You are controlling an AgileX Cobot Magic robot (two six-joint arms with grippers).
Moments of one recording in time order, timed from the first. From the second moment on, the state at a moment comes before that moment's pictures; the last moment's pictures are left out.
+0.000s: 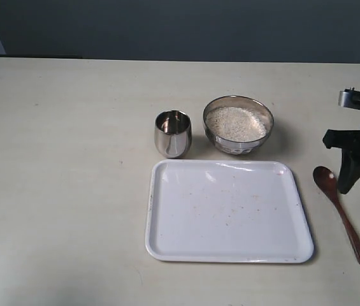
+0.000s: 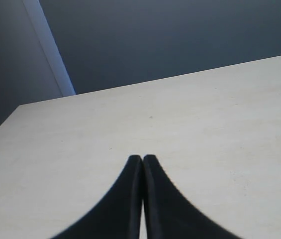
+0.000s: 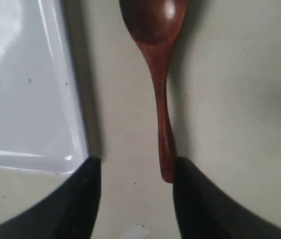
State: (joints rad) left arm -0.15 0.00 0.00 0.14 0.24 0.04; right arm 0.06 1.78 -1.08 0.22 1.21 -0.15
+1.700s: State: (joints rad) left arm -0.15 0.00 0.00 0.14 0.24 0.04; right arm 0.24 1.80 -0.85 0.01 0.99 0.00
